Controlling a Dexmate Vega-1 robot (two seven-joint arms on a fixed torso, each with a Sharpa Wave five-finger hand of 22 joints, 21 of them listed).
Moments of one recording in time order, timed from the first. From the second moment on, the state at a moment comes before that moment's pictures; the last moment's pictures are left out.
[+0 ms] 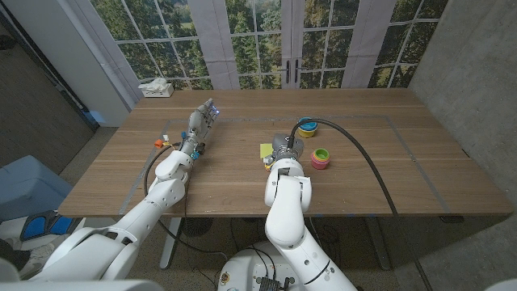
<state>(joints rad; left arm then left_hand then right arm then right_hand) 0.73 0.38 0.34 -0.97 -0.76 -0.52 -0.35 0.07 0.10 0.69 0.09 0.20 -0.10 0.01 0.17 0.17 -0.17 -0.02 0.18 0.17 -0.17 -0.03 0.17 0.17 -0.09 -0.04 0.19 0.17 -1.16 0.03 -0.78 -2.00 -1.85 -0.80 0.65 1.14 -0.04 0.44 -0.15 0.19 0.59 0.02 0.27 0.21 0.70 -0.05 0.28 0.30 1.20 -0.22 1.29 1.23 1.14 -0.22 1.15 0.41</state>
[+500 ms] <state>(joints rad) 0.73 0.39 0.33 -0.96 -0.76 -0.52 -0.35 0.07 0.10 0.69 0.09 0.20 -0.10 0.01 0.17 0.17 -0.17 -0.02 0.18 0.17 -0.17 -0.03 0.17 0.17 -0.09 -0.04 0.19 0.17 -1.14 0.02 -0.79 -1.98 -1.79 -0.82 0.66 1.19 -0.03 0.45 -0.17 0.18 0.61 0.02 0.27 0.22 0.71 -0.05 0.28 0.31 1.20 -0.21 1.31 1.23 1.13 -0.22 1.17 0.40</state>
